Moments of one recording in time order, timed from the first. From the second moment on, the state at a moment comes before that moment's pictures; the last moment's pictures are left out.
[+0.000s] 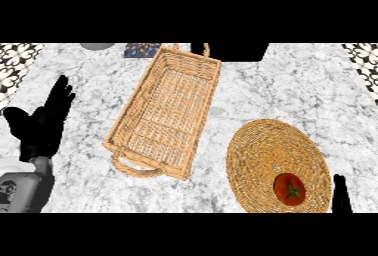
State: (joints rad) left arm -0.21 0.35 -0.01 -1.46 0.13 0.20 0.15; right arm 0.52 -0.11 0.29 -1.88 0.84 -0.66 0.41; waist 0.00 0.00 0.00
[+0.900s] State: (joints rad) left arm -0.19 0.28 0.06 -1.45 0.06 0.14 0.13; right arm 0.40 -0.07 0.22 -1.69 0.86 -0.66 0.42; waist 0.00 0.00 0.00
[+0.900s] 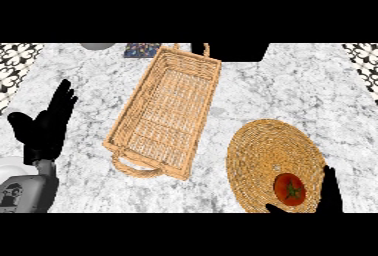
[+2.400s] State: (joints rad) left arm -0.22 0.23 0.04 -1.50 0.02 0.09 0.17; right arm 0.26 -0.09 0.49 -1.53 0.92 -0.45 0.28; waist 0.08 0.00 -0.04
